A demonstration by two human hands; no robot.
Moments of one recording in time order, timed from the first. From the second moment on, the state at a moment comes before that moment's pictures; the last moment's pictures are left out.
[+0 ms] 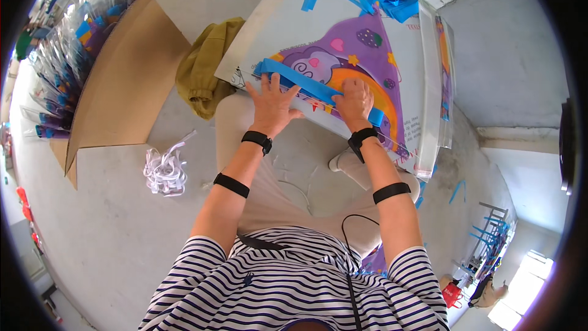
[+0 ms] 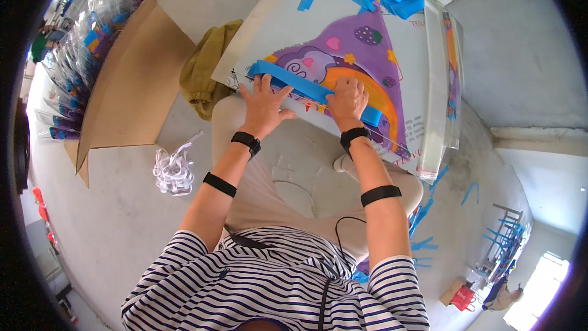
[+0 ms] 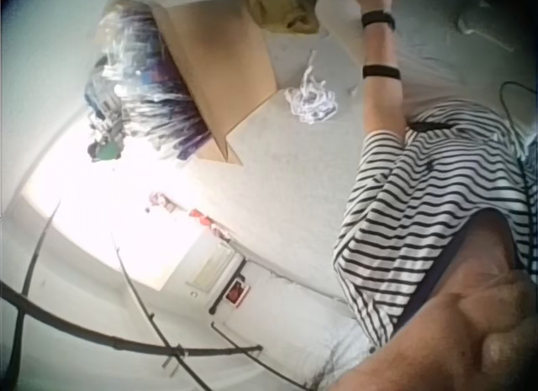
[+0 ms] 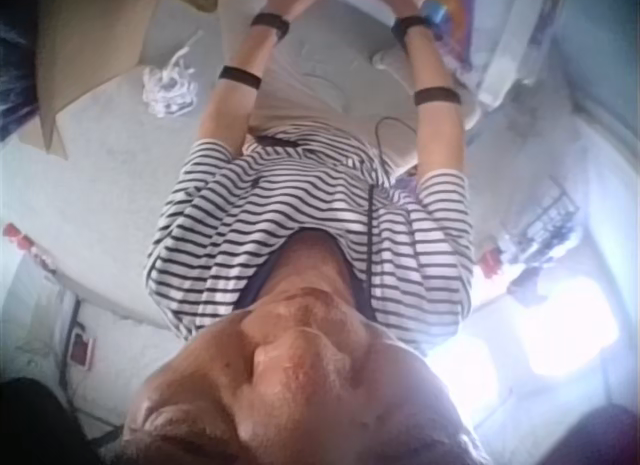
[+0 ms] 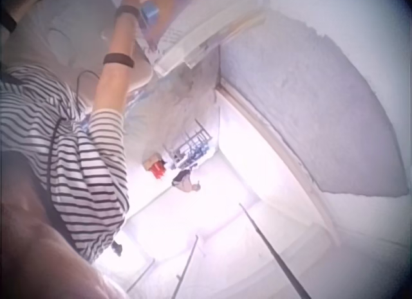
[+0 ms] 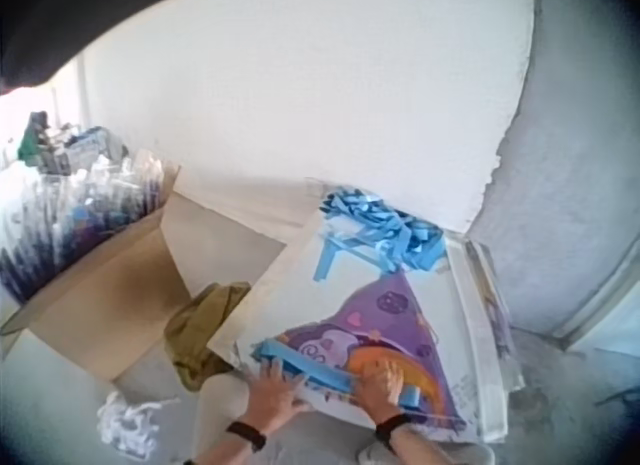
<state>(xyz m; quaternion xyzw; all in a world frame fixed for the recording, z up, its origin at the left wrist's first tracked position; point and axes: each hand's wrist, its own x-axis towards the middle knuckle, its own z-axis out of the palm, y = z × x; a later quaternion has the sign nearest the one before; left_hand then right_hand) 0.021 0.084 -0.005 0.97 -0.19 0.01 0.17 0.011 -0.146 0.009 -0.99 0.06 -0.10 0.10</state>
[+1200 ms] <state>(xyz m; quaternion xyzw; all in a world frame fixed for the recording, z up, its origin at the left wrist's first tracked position) 0.020 0.085 -0.006 0.97 -0.18 0.01 0.18 -0.002 -0.151 0.005 -0.98 0.09 -0.07 0.14</state>
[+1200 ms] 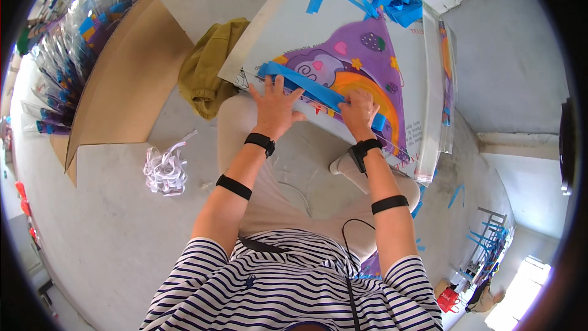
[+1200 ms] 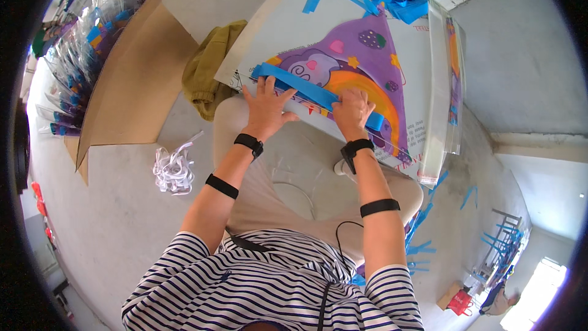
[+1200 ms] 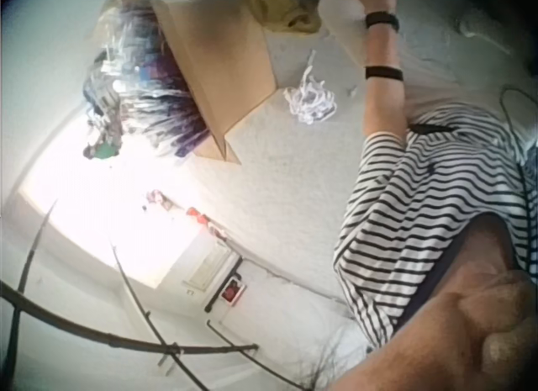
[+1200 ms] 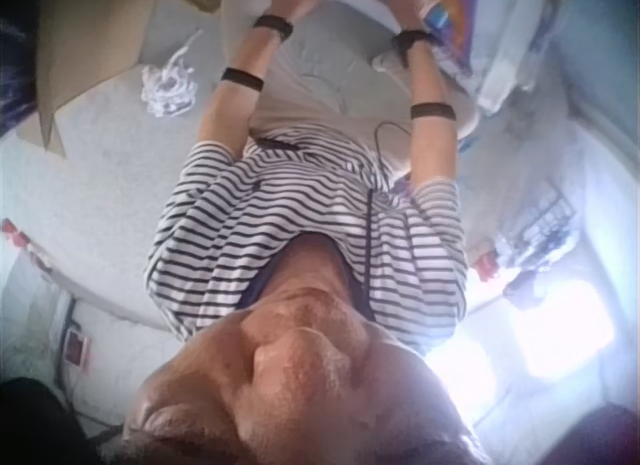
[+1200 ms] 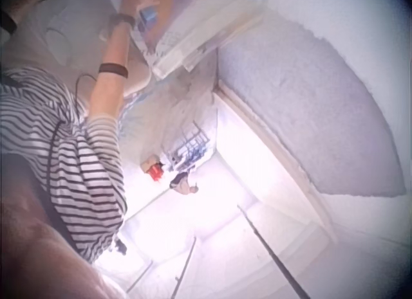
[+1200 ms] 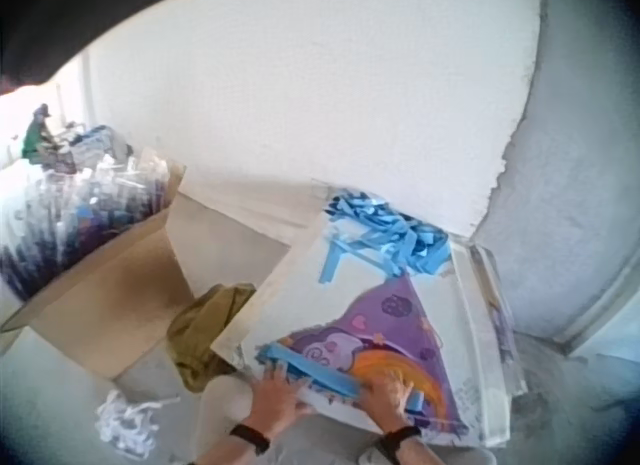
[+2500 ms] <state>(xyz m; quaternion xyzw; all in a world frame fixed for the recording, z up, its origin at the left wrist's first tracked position) 0.020 0.082 -0.002 0.97 -0.18 0.00 0.18 -0.008 -0.151 0.010 -0.97 -0.16 -0.17 -0.01</state>
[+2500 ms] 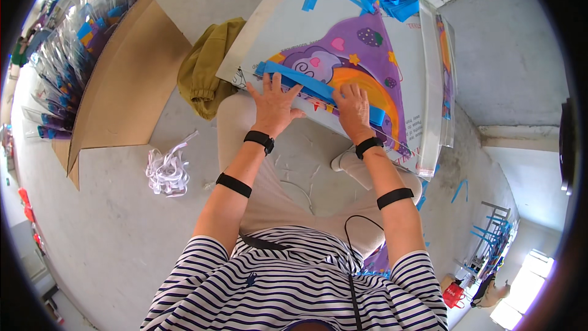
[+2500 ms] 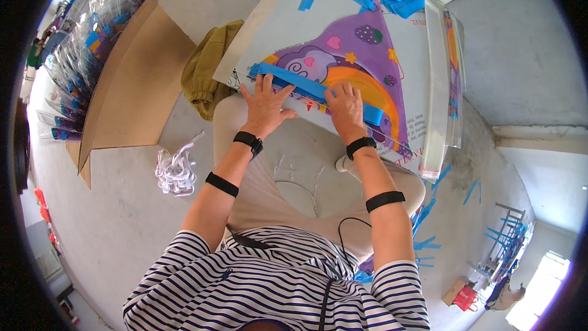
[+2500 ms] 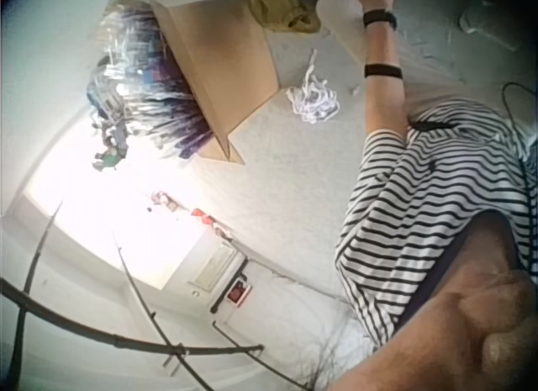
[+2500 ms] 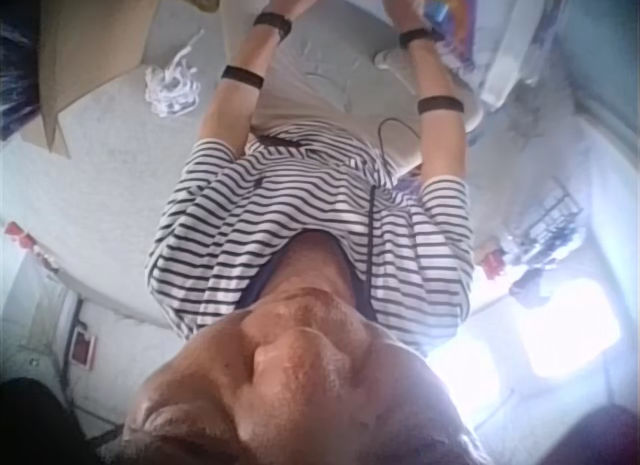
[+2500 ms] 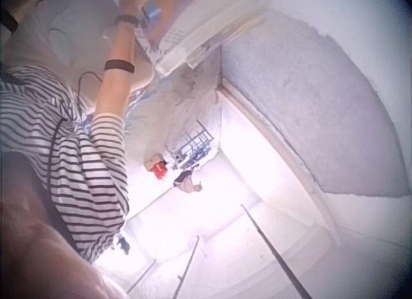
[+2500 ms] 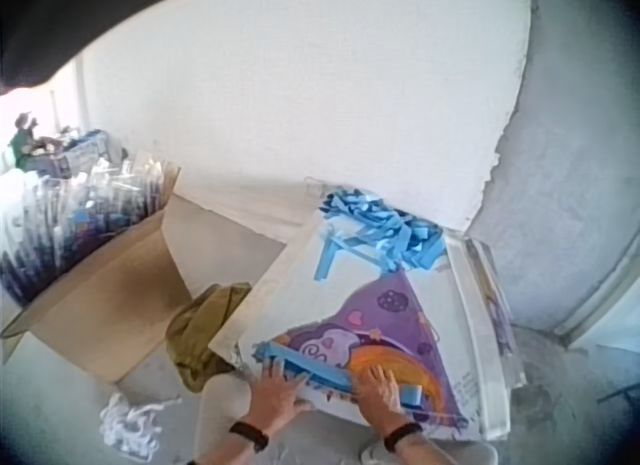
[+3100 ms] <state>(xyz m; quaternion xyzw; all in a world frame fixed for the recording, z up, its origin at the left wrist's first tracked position) 0.022 0.088 -0.002 0.97 -0.19 0.02 0.18 -0.045 -0.120 -0.003 -0.98 -0.12 -0.12 -0.02</state>
